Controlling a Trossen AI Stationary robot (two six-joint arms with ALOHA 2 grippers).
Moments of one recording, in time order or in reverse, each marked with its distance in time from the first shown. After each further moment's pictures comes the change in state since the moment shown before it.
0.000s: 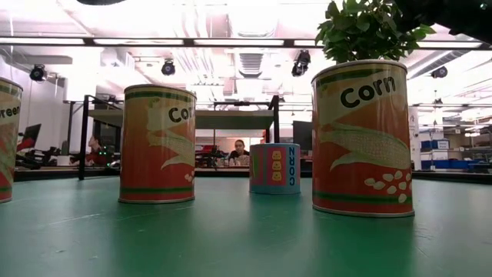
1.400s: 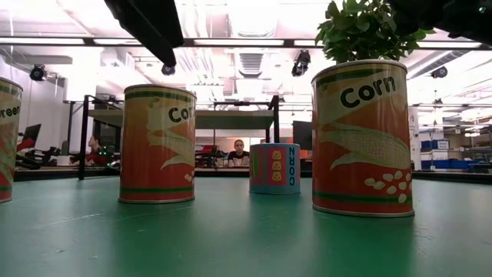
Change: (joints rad) left arm 0.041 0.208 0.116 -0.100 -0.140 0.105; right arm 0.000 0.007 0.002 -0.053 0.001 0.021
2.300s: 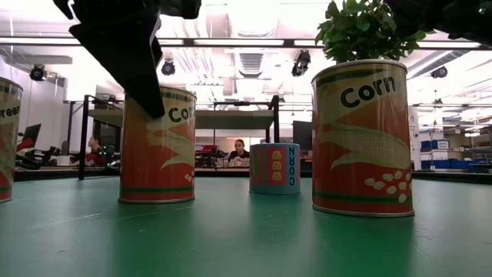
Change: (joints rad) left arm 0.017 0.032 -0.171 0.153 0.070 0.024; right arm 0.000 0.003 0.000 -0.018 0.000 0.003
